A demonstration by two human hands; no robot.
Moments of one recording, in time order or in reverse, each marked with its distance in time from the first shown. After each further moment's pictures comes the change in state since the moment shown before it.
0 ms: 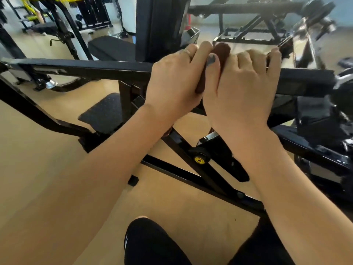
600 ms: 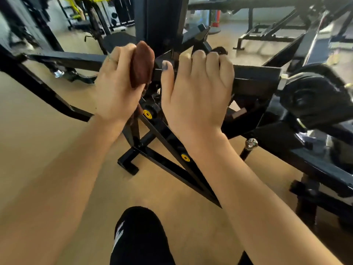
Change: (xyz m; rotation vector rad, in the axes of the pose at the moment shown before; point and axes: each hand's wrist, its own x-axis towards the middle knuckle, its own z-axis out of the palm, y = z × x) left_hand -0.033 0.008 -0.004 0.134 0.090 -0.406; right_hand -0.010 0.029 0.013 0.170 0.161 -0.100
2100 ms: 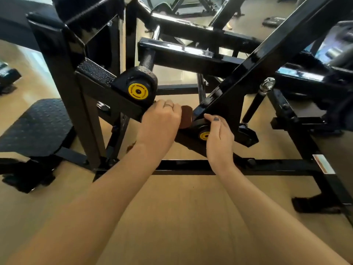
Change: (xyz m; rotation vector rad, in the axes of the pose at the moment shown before) left_hand -0.142 -0.101 0.176 0.039 -0.549 0.626; right_hand -0.232 -0.031 0.184 0.609 -0.137 1.152
